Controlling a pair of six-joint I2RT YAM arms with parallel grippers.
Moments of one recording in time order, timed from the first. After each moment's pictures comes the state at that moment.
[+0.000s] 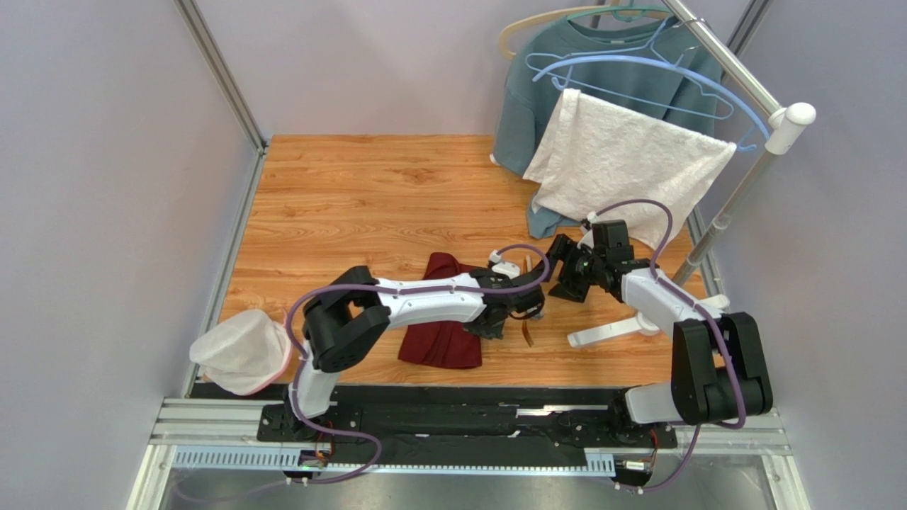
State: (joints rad) left arm -1.15 2.03 1.48 -0.83 -0.38 -0.80; right arm 0.16 1.37 0.70 -0.25 -0.46 0.64
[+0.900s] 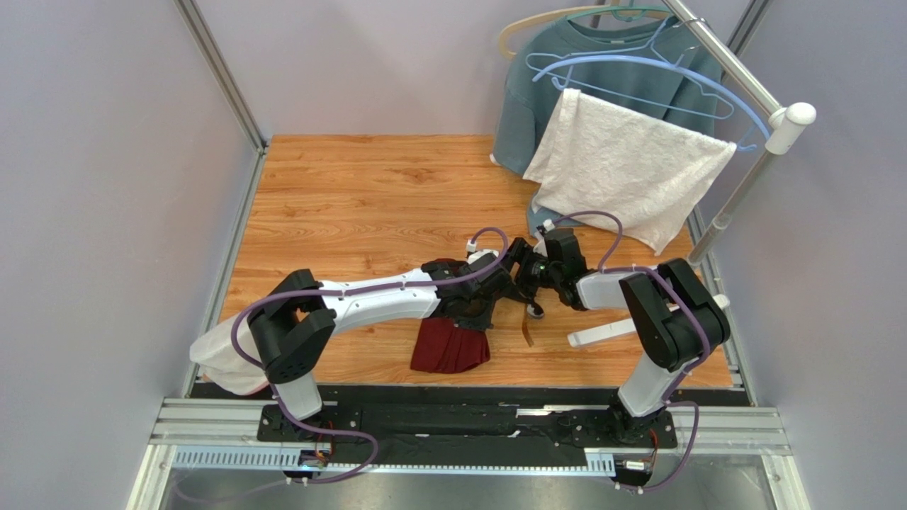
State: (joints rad) left arm -1.06 1.75 1.20 -0.56 -0.12 -0.81; right arm 0.39 1.70 0.65 0.39 -0.51 1.01
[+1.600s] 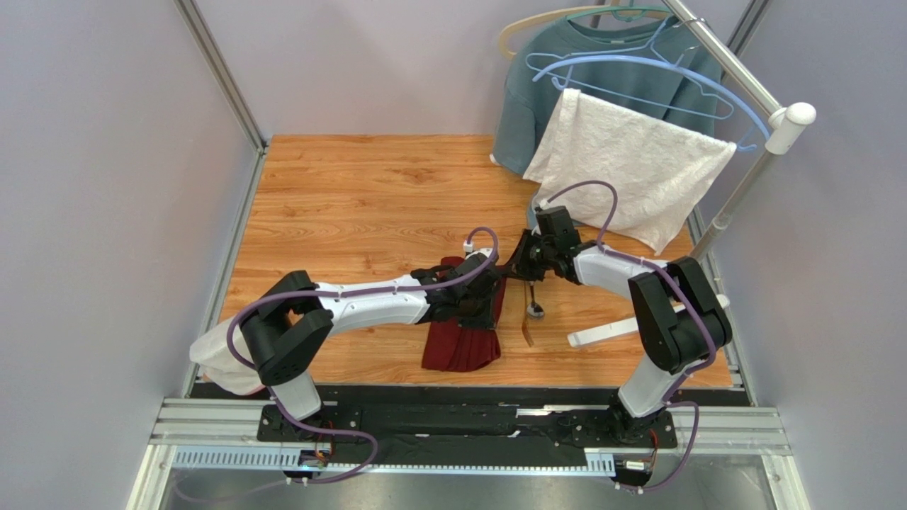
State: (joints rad) left arm -1.03 1.71 1.07 -0.29 -0.02 -0.82; right arm 0.40 1.68 0.87 -0.03 -0.30 0.75
